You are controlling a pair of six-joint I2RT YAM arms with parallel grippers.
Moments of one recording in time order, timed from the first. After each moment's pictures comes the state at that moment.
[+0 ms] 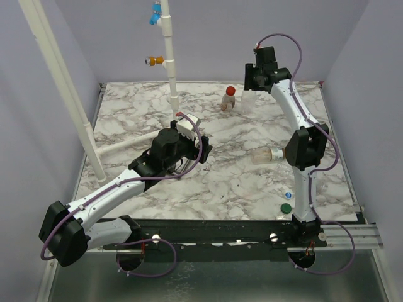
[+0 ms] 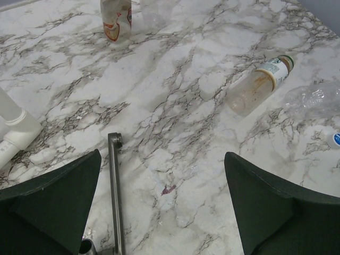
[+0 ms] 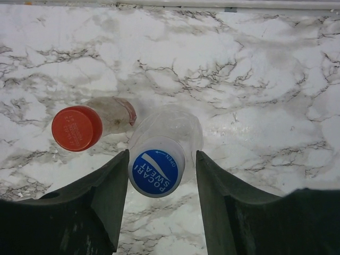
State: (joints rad) left arm -0.73 1.12 0.80 0.05 -0.05 -0.15; right arm 0.26 2.25 2.30 -0.75 0.13 0.16
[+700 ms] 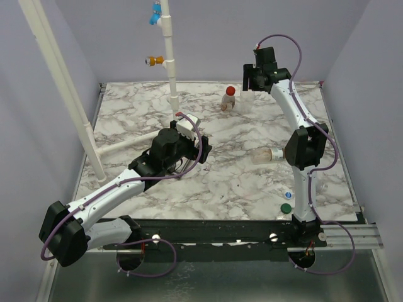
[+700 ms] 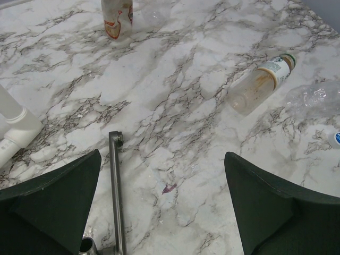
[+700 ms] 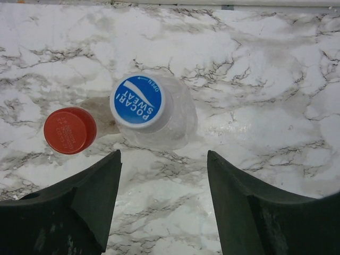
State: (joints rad) left arm -0.73 1.12 0.80 0.04 -0.05 -0.15; right arm 0.26 2.27 2.30 -0.75 0.14 0.15
